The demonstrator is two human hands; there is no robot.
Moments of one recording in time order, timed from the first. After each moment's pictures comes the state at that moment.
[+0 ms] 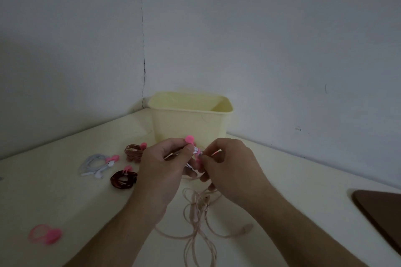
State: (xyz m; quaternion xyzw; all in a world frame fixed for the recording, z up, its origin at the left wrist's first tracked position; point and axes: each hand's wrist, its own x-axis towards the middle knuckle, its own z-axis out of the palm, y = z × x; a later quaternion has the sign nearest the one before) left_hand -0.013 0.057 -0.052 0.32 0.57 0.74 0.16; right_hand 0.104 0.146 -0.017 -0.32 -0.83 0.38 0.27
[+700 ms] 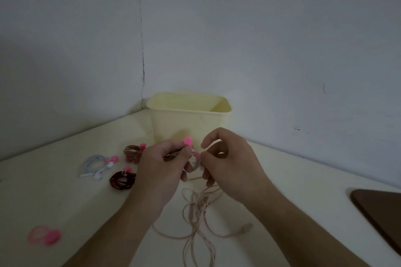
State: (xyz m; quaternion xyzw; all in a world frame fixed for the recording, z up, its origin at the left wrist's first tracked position) left_hand -0.020 0.058 -0.056 0.33 0.60 0.71 0.14; right_hand 0.107 0.152 -0.018 -0.24 -0.81 0.43 0.32
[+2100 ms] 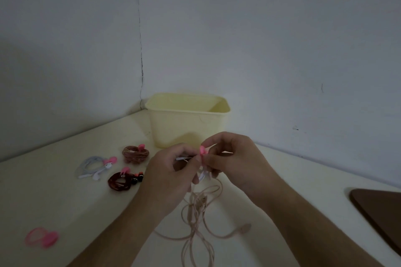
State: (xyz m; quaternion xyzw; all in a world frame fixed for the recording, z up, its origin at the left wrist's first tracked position) left_hand -0.008 0.054 -0.055 0.43 0.63 0.64 0.13; right_hand 0.114 0.174 -0.019 -0.21 -0.76 0.55 0.29
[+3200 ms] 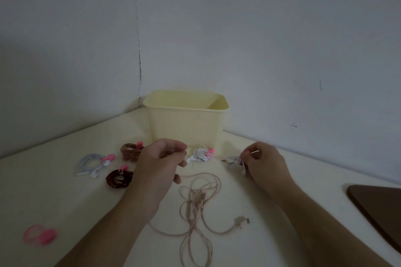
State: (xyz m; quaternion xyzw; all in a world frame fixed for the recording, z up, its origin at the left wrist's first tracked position) left_hand -0.024 0.061 -0.059 0.27 0.63 0.70 0.19; right_hand 0.138 0.242 -0.065 -0.45 -0.76 0.32 0.33
